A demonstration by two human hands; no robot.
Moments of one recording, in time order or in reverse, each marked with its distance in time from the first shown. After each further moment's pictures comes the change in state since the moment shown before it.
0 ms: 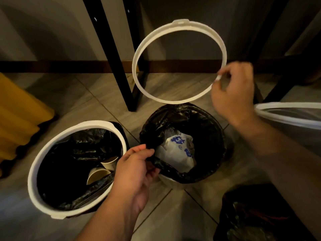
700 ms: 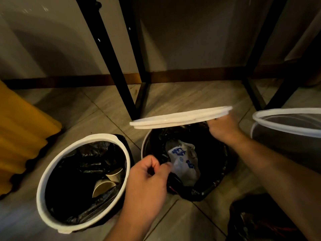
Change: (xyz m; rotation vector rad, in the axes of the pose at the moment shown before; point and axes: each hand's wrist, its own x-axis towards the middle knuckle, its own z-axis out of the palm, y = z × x) left_hand -0.029 0.003 0.010 0.530 -0.134 0.406; right_hand -0.027 0.059 0.051 0.066 -0.352 0.314
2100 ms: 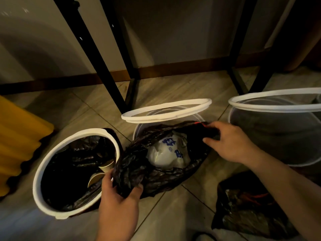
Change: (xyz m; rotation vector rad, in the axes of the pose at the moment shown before) left_hand -0.048 -0.055 -0.026 0.012 0.242 -0.138; right_hand -0.117 0.014 -0.079 -0.172 -0.256 0.011
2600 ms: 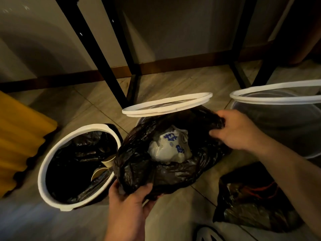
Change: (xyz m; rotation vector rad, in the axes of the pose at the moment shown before) left_hand -0.024 0.005 0.015 -0.556 0.030 -0.306; right_hand 0.004 -0.010 -0.019 0.136 -0.055 0.083
